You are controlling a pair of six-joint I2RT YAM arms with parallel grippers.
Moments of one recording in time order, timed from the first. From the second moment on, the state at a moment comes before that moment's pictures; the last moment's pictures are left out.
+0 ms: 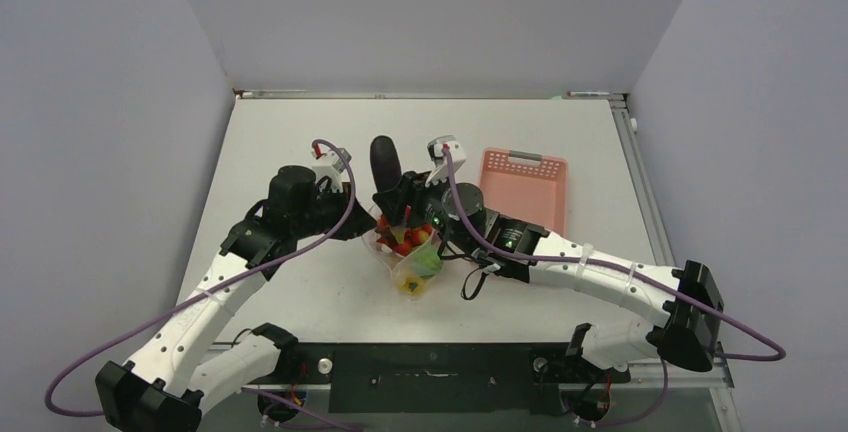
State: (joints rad) left arm -0.47 0.95 0.89 -0.52 0.32 -0.50; right arm 1.07 1.32 1.10 0.08 0.28 0.57
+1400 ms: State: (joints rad) left arm -0.46 0.99 0.92 -0.52 0.33 -0.52; right arm 1.19 1.40 0.94 0.15 0.61 0.60
